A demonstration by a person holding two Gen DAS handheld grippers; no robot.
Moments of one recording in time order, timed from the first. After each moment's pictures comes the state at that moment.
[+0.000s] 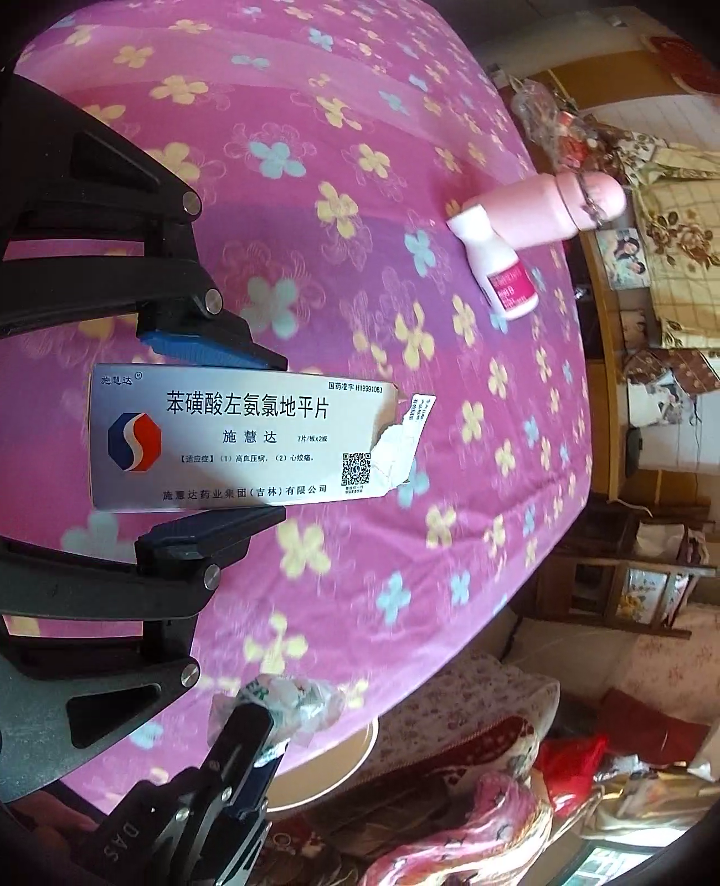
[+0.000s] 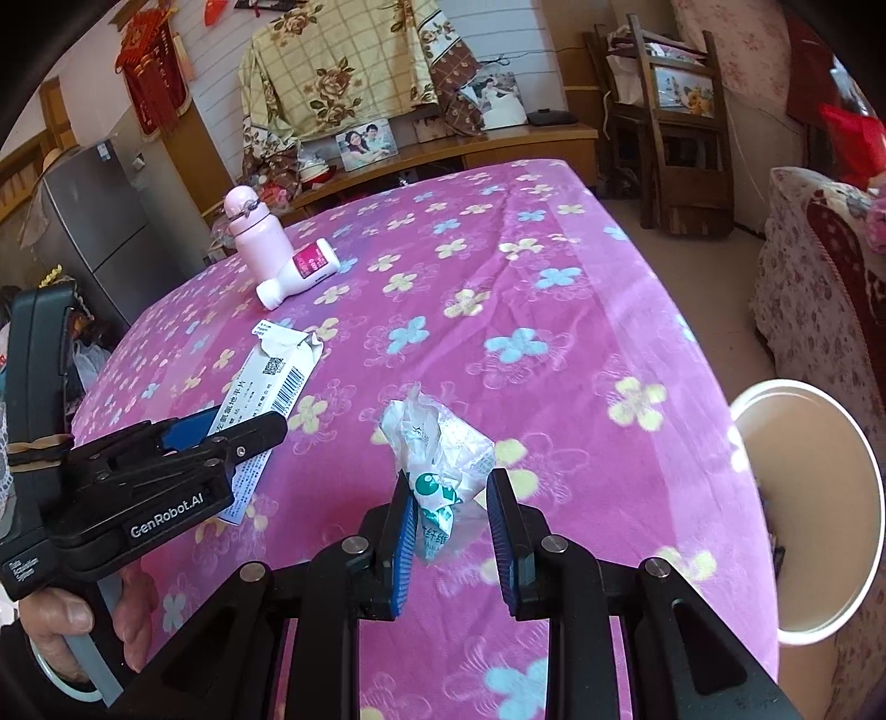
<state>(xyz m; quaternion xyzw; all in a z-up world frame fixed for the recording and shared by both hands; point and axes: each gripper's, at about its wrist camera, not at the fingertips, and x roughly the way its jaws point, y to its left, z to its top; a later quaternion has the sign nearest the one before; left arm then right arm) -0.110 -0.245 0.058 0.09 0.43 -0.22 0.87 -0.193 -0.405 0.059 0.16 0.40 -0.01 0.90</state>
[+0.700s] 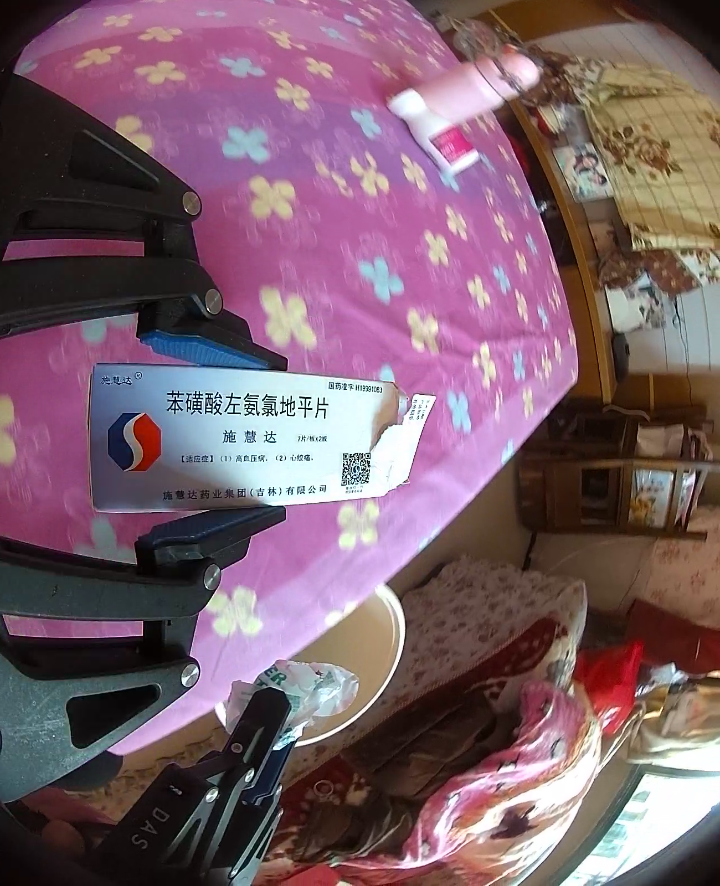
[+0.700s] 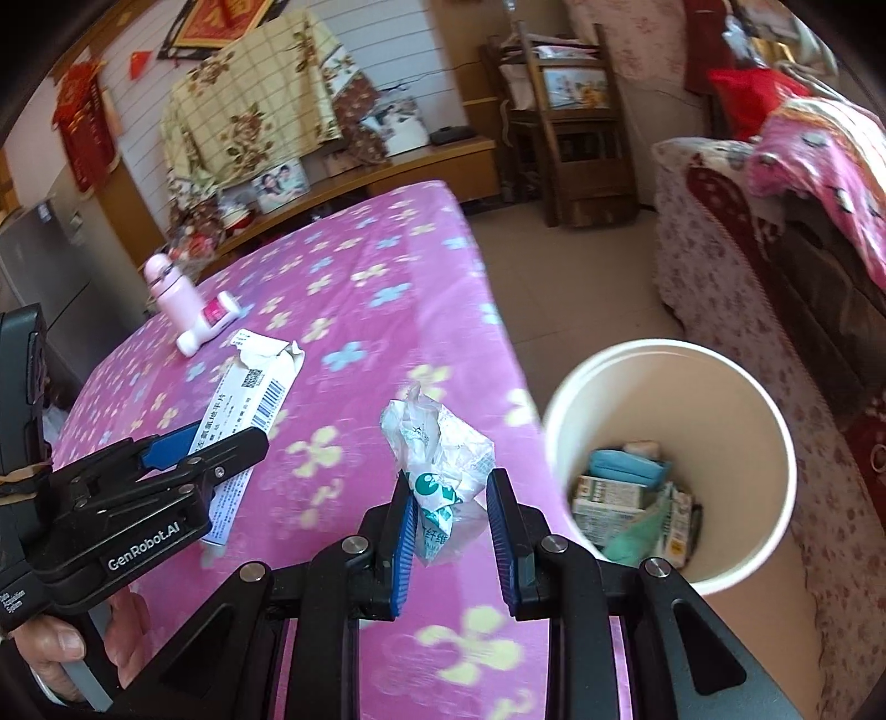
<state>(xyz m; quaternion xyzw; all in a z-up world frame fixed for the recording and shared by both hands) -0.170 -0.353 0.070 0.12 0.41 -0.30 0.85 -0.273 -0.498 0.066 0.20 0.39 -0.10 0.90</state>
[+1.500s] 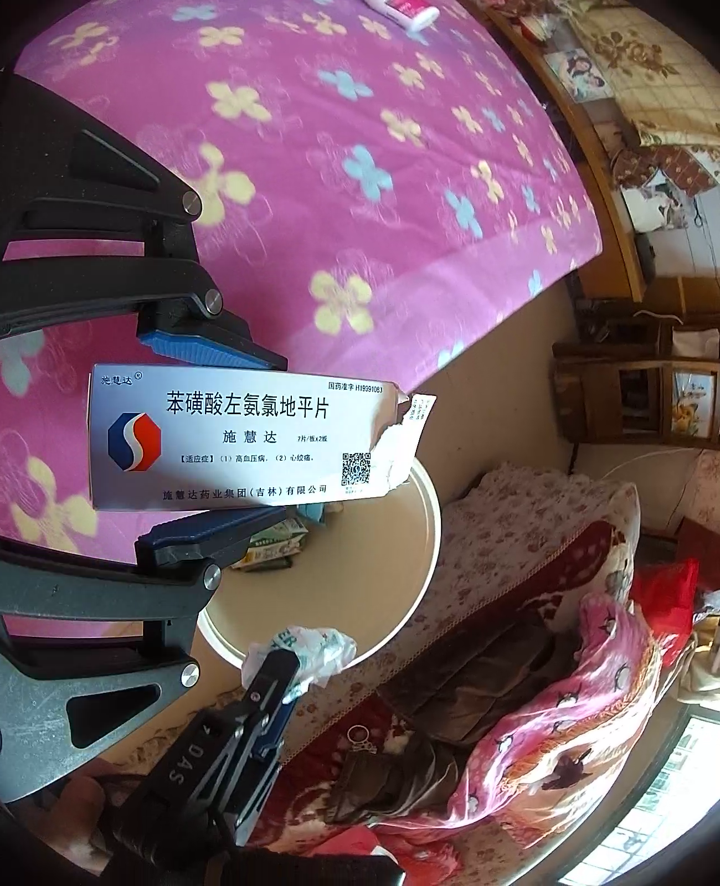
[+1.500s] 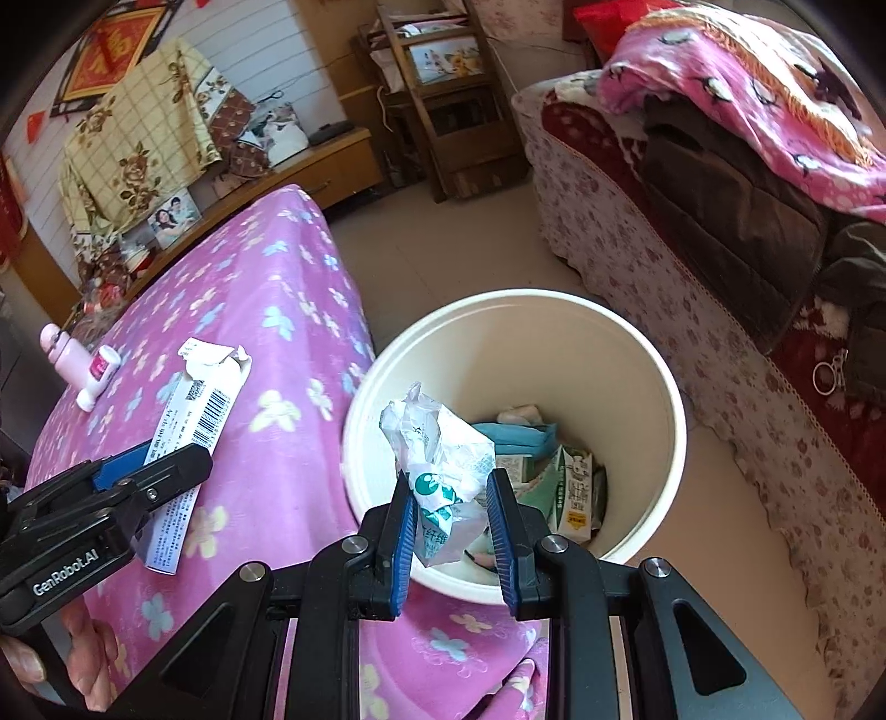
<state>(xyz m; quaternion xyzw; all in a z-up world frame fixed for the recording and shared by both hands) -0.188 -0.467 0.043 0.14 0.45 -0.38 0.79 -0.313 -0.610 0.018 0.25 0.41 -0.20 0.85</state>
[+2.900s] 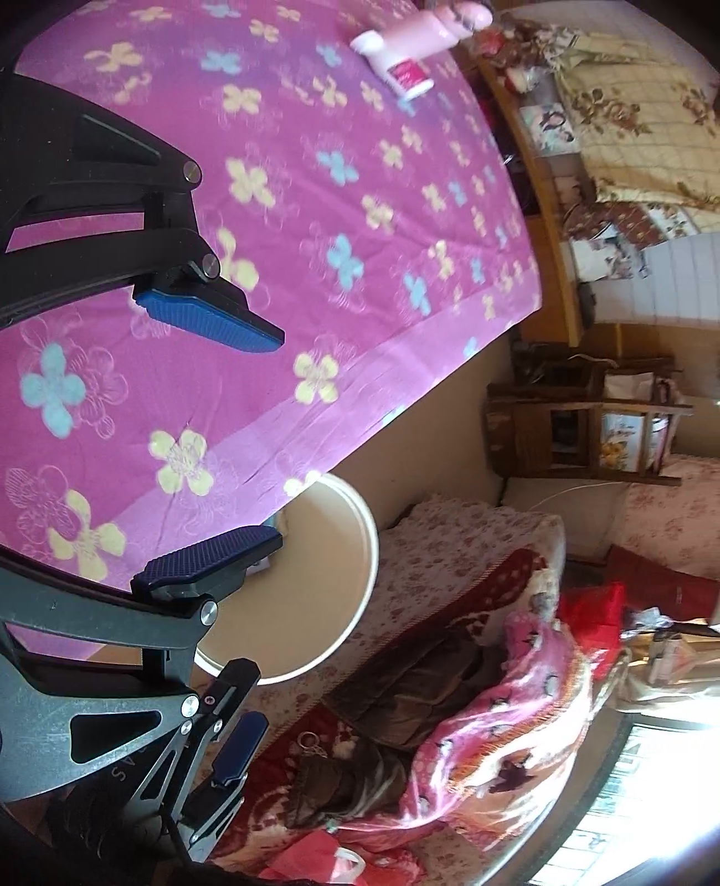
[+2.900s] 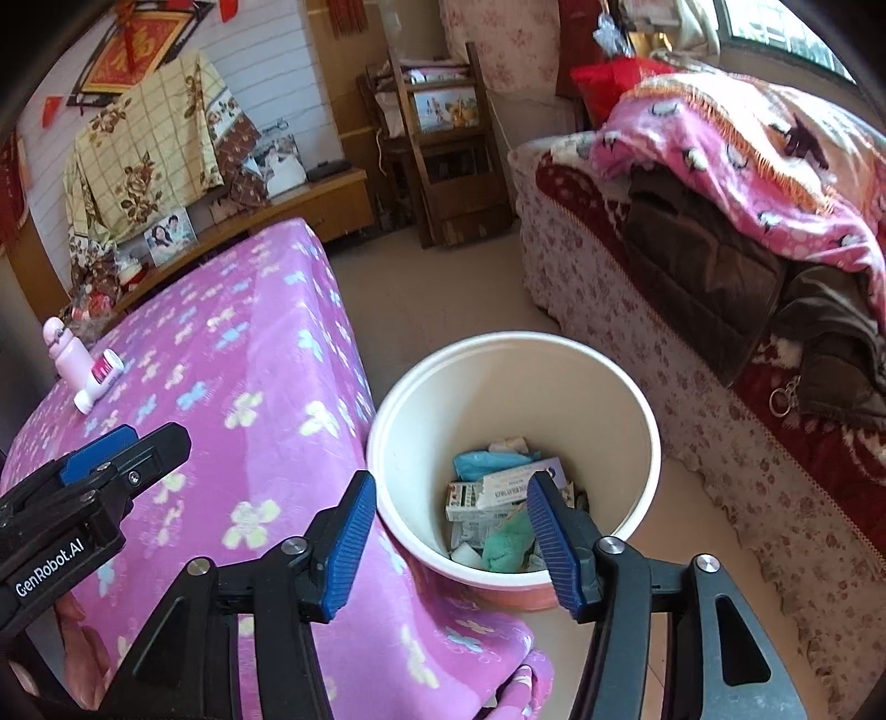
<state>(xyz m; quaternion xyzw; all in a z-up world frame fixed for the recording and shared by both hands) -0.210 -0.407 0.081 0.09 0.37 -0.35 0.86 -0.327 -0.550 0.060 0.20 0.36 -0.25 0.88</state>
